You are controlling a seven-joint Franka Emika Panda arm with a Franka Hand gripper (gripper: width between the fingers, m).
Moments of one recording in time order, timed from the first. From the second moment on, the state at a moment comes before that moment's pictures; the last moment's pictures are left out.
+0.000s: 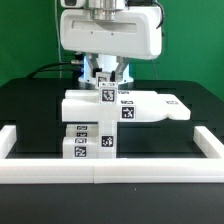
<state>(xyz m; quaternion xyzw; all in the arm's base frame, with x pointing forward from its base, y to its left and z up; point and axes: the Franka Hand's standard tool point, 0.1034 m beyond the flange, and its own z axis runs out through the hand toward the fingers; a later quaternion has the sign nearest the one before) 0.505 -0.031 0.120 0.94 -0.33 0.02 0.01</state>
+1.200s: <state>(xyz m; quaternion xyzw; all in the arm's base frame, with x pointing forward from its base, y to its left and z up) 0.504 -0.030 0.123 0.99 0.14 0.02 0.02</state>
